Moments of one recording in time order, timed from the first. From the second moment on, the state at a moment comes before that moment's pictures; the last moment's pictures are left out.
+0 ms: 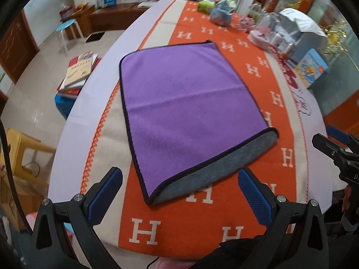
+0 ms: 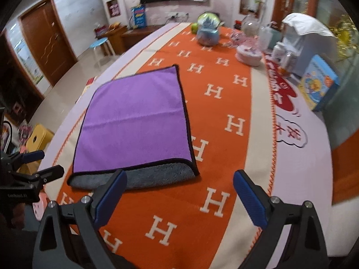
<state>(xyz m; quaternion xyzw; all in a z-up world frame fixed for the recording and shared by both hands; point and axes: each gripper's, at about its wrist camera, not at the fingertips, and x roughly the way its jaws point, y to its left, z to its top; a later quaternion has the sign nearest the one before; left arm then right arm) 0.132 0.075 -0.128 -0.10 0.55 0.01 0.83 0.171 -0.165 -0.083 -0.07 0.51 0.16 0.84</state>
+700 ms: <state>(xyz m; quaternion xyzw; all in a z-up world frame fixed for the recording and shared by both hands) 0.147 0.082 -0.189 -0.13 0.58 0.04 0.80 0.214 -0.163 -0.165 -0.12 0.54 0.27 0.79</state>
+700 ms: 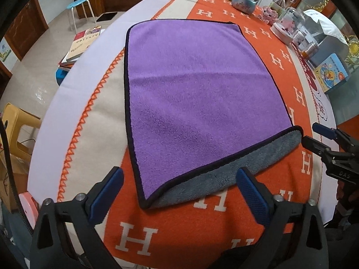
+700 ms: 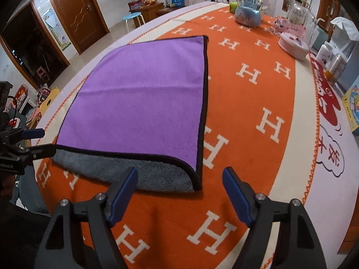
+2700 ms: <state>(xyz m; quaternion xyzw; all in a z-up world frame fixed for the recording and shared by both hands) 0.170 0.107 -0.108 -0.12 0.53 0.02 0.84 0.226 -0.159 -0.106 -0.11 0.44 0.28 0.84</state>
